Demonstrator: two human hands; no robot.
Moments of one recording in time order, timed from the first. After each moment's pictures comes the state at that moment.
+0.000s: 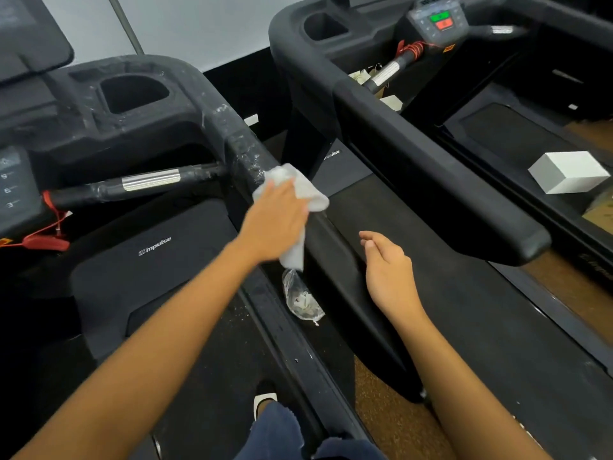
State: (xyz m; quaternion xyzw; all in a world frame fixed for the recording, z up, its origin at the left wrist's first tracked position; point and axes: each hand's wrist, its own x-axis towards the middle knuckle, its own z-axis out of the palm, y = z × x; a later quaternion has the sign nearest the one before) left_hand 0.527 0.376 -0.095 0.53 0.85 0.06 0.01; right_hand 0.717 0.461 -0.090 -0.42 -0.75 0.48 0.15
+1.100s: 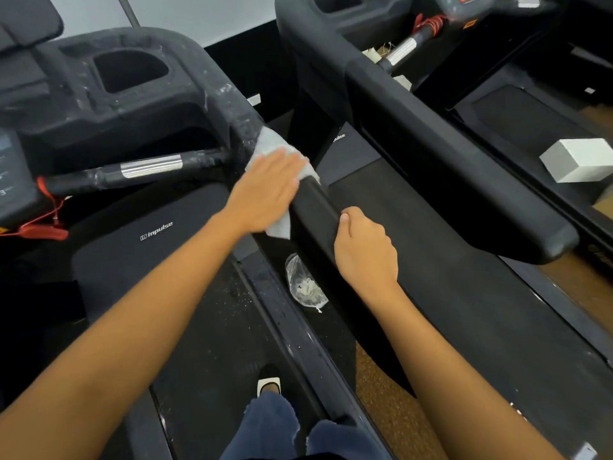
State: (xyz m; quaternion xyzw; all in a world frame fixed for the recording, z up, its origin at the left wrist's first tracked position) left_hand 0.466 0.368 -0.107 0.58 0.81 0.05 -0.03; right_hand 0.660 0.442 -0.078 -0.41 -0.87 0.28 0.05
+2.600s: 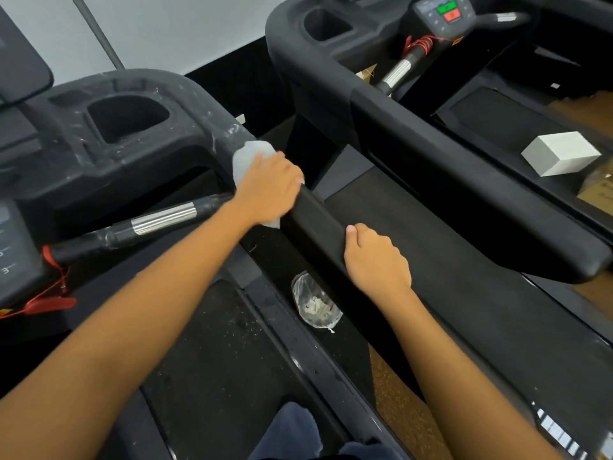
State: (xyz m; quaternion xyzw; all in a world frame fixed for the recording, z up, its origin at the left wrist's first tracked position) left_hand 0.369 0.407 -0.096 0.57 0.82 0.04 -0.03; right_hand 0.592 0.443 -0.075 -0.47 -0.84 0.28 0.00
